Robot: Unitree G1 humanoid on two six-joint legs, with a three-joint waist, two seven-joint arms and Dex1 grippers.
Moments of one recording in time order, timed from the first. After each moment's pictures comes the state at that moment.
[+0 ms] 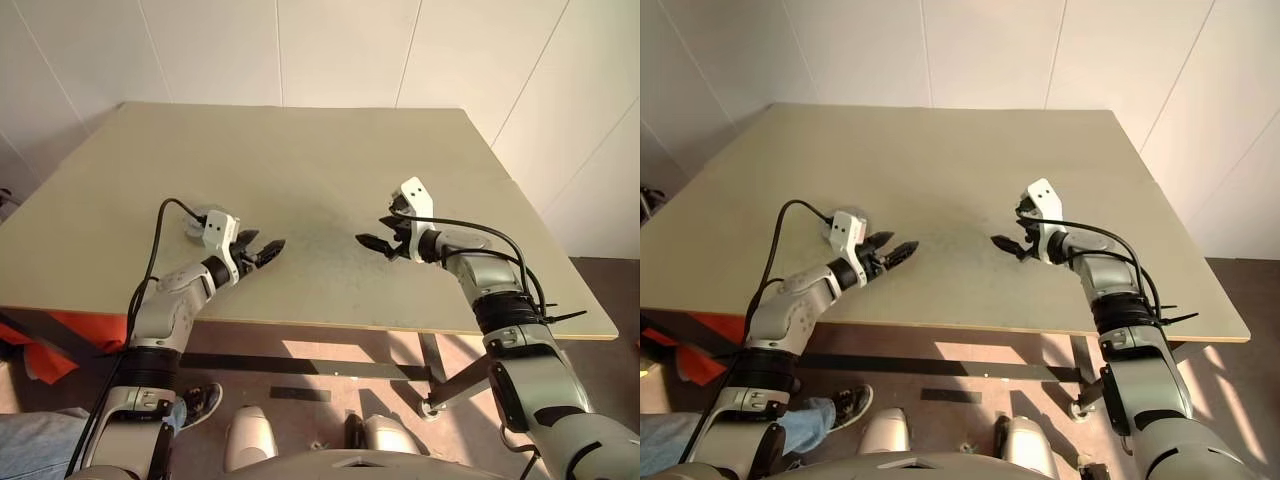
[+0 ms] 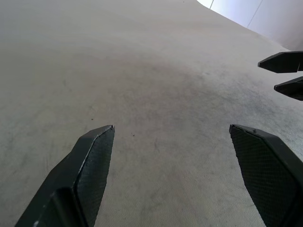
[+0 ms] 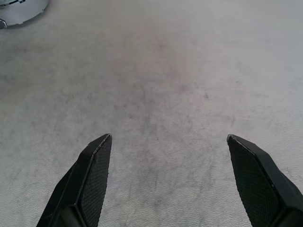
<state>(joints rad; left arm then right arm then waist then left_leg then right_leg) -0.34 0.30 0.05 0.17 -0.39 0.42 -0.61 -0.64 -0.39 0.06 0.53 0.16 0.40 0.78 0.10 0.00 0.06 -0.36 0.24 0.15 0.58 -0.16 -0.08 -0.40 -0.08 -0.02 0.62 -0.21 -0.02</state>
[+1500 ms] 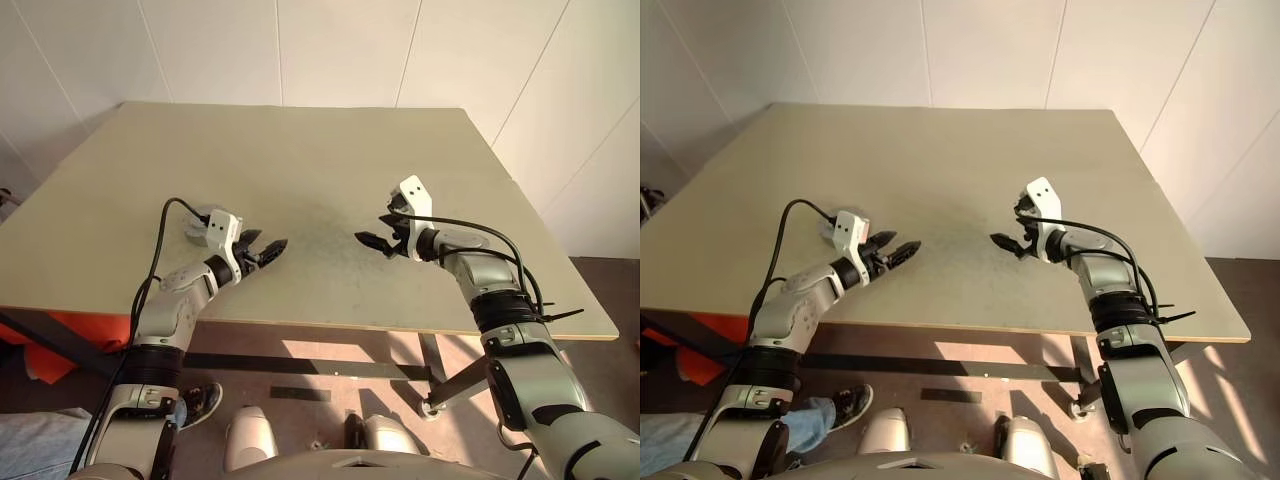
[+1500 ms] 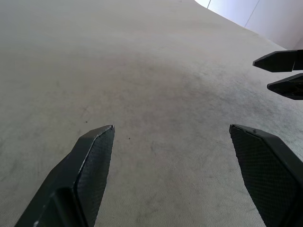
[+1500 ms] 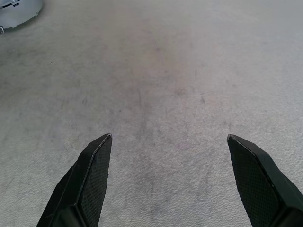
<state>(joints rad) -0.35 0.29 0.05 0.19 -0.37 0.41 -0.62 -0.65 -0.38 0.06 0.54 0.16 0.39 0.76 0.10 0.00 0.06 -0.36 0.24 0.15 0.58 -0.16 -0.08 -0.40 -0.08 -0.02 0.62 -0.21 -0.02</state>
